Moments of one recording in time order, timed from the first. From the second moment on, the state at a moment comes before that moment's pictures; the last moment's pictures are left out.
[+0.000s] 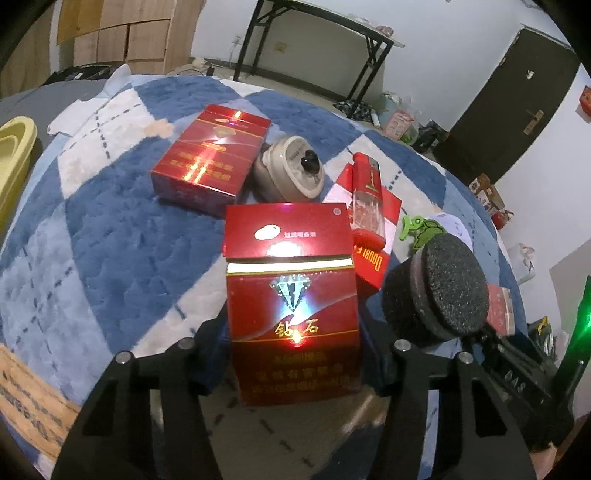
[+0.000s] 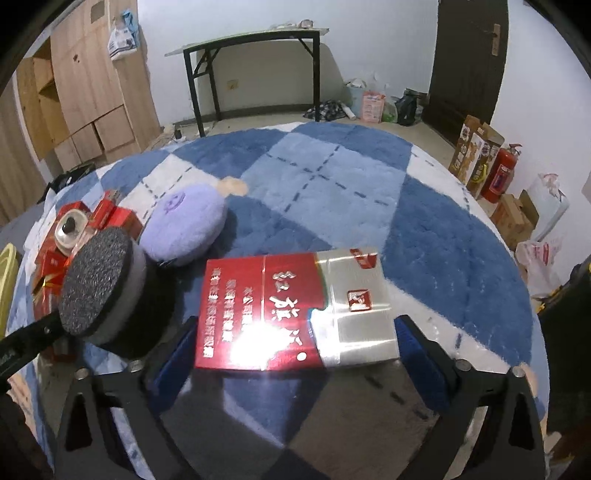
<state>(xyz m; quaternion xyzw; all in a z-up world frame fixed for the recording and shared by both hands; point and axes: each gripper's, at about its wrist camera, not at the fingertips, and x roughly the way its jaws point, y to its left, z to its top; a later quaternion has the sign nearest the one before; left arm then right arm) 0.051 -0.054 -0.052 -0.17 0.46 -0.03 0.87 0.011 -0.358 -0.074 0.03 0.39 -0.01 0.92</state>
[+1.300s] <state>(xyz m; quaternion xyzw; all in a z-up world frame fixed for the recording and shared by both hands) -0.082 0.187 0.113 -0.06 0.32 0.03 0.94 -0.118 -0.255 0.050 -0.09 0.27 0.14 0.95</state>
